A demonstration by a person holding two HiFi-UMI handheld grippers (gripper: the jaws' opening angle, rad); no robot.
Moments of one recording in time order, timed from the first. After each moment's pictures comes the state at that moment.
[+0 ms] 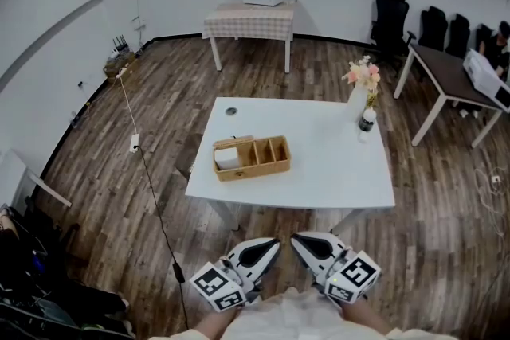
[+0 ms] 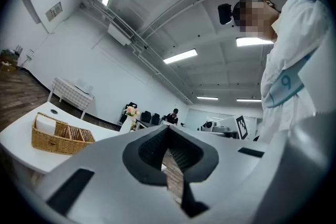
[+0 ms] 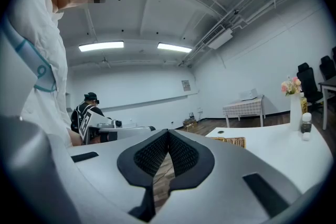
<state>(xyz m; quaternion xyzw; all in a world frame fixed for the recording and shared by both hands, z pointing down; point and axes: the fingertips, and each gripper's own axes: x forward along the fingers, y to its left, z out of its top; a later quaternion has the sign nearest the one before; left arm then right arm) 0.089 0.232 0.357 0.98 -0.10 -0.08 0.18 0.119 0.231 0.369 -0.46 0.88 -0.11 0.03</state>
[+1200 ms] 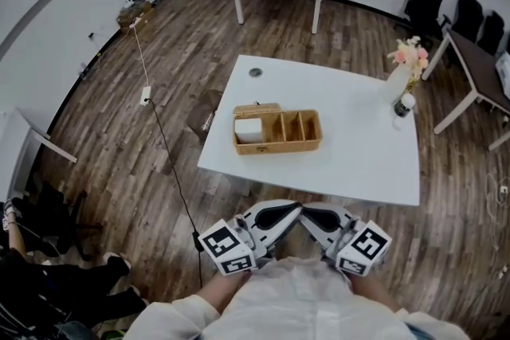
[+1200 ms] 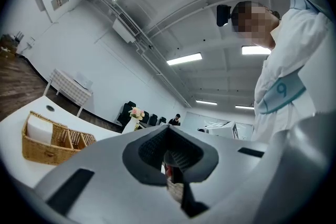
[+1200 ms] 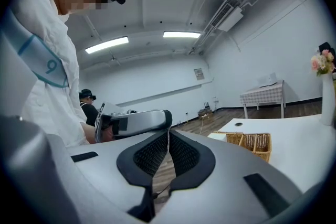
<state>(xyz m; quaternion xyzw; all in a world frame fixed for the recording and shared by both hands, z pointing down) 0.102 0.135 0.368 0.97 -0.07 -0.10 0.20 0.095 0.137 0.402 -0.37 0.92 -0.14 0.00</state>
